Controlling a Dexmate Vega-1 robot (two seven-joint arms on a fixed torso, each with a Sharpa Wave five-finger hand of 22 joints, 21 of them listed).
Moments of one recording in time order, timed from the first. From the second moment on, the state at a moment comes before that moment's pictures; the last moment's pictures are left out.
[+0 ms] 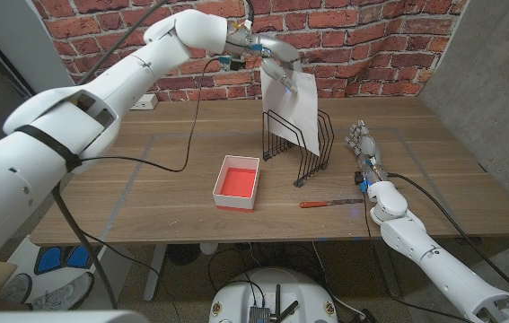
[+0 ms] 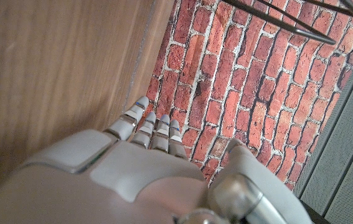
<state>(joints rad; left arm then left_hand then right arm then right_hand) -0.11 0.45 0.84 -1.11 0.15 -0.74 -0.77 0.83 0.10 0.66 -0.18 0.18 1.01 -0.08 0.20 0.20 1.02 -0.19 0.19 0.19 1.00 -0.16 0.18 0.17 0.89 -0.11 0.31 0.19 -0.97 -0.47 -0.35 -1.32 0.51 0.42 -0.20 0.06 0.09 0.35 0.12 0.23 0.08 0.03 0.19 0.17 0.11 0.00 0.18 0.18 0.02 -0.02 0.22 0.27 0.25 -0.04 0.18 0.16</state>
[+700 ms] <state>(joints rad) -0.11 0.45 0.86 -1.13 0.21 -0.74 -0.76 0.83 0.10 0.66 -0.18 0.18 1.01 -0.08 0.20 0.20 1.02 -0.19 0.19 0.19 1.00 -0.16 0.18 0.17 0.89 -0.11 0.31 0.19 -0.98 -0.48 -0.34 -1.33 0.52 0.43 -0.20 0.06 0.09 0.35 0.12 0.23 0.08 0.03 0.19 0.17 0.11 0.00 0.18 0.18 0.02 -0.02 0.22 0.27 0.25 -0.04 0.18 0.16</state>
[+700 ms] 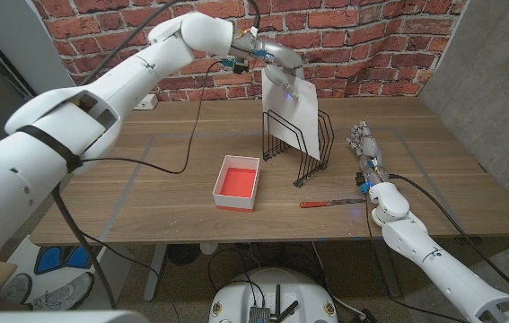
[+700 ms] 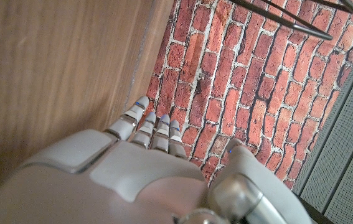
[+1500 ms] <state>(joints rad) -0.12 0.43 0.90 -1.12 0.28 -0.77 -0.72 0.83 0.10 0.66 -0.18 0.18 1.01 -0.08 0.20 0.20 1.02 -0.19 0.19 0.19 1.00 -0.16 0.18 0.17 0.88 -0.12 0.32 0.19 -0.99 -0.48 -0.33 -1.33 0.53 0.44 -0.20 0.06 0.09 0.35 0.12 0.23 0.08 0.03 0.19 0.17 0.11 0.00 0.18 0.18 0.02 -0.02 0.22 0.28 0.25 -0.04 0.18 0.16</state>
